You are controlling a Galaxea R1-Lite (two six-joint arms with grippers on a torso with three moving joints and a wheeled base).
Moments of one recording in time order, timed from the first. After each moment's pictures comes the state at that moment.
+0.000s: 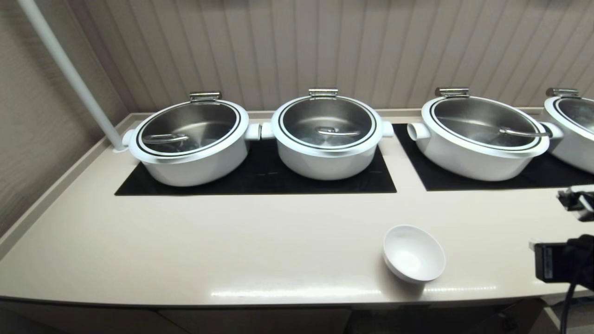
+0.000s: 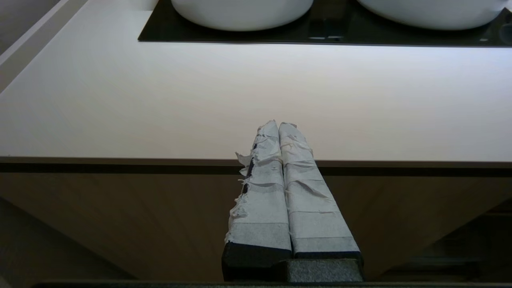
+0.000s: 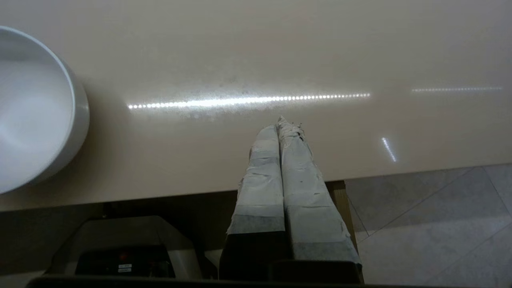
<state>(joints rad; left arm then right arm) 0.00 0.00 0.00 0.00 0.00 -0.03 0.06 1.25 -0.42 -0.31 -0.22 -0.01</state>
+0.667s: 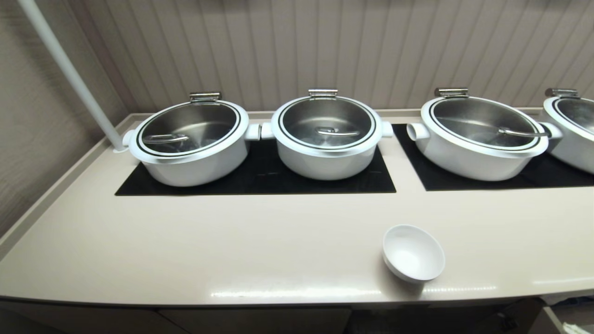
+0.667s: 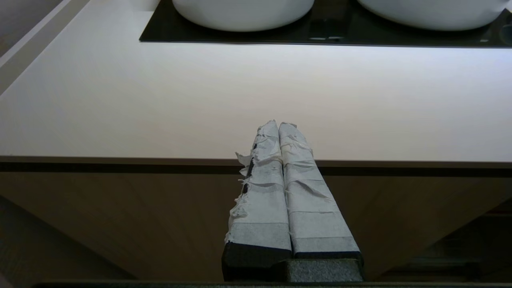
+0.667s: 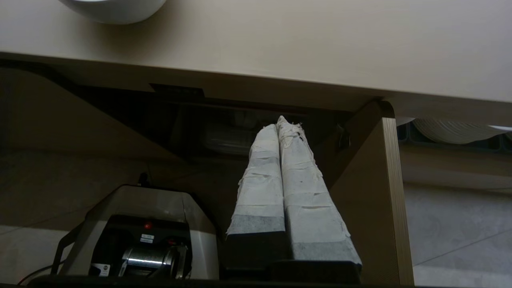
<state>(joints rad) 0.00 0.00 0.00 -0.01 0.00 -0.03 0.00 0.67 -0.02 -0.23 0.04 -0.09</state>
